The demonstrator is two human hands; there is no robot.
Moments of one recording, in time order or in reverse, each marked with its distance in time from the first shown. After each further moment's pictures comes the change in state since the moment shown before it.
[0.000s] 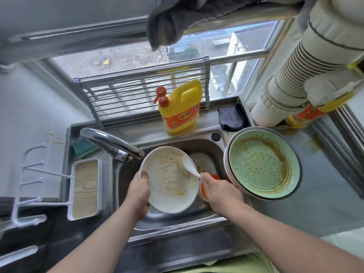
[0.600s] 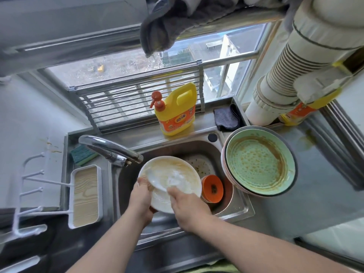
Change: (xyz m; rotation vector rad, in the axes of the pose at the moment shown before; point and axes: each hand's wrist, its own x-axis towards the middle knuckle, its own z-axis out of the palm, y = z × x) left_hand -0.010 0.001 0.003 -0.048 0.081 -0.165; right_hand -0.020 -0.078 0.025 0.201 -0.134 -0.160
